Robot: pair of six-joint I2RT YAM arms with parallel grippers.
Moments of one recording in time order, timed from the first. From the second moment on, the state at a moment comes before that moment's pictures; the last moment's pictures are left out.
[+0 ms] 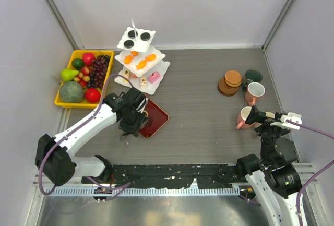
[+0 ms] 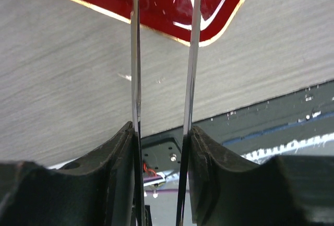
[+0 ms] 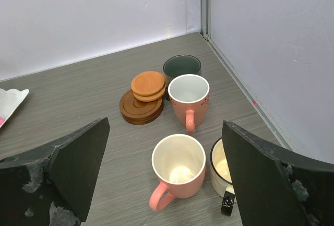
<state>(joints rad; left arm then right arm) -0.66 1.25 1.02 -1.13 -0.01 -0.29 0.31 0.02 0.59 -0.50 0.56 0.11</state>
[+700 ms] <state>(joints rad) -0.61 1.32 1.03 -1.07 -0.01 -0.26 0.31 0.02 0.59 -0.50 0.56 0.11</state>
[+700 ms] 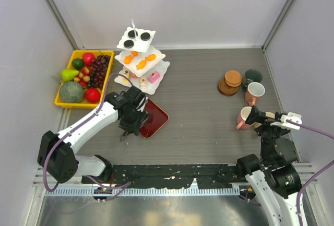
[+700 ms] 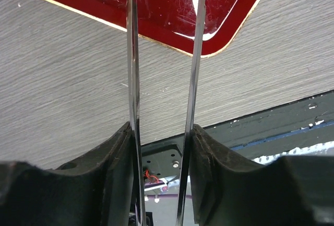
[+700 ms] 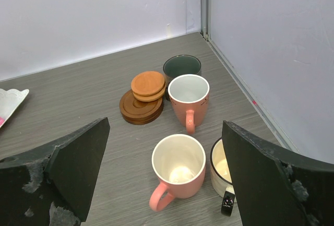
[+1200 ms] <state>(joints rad) -0.61 1.24 1.28 -1.20 -0.02 -0.22 0.31 0.02 0.59 -0.50 0.56 0.11</state>
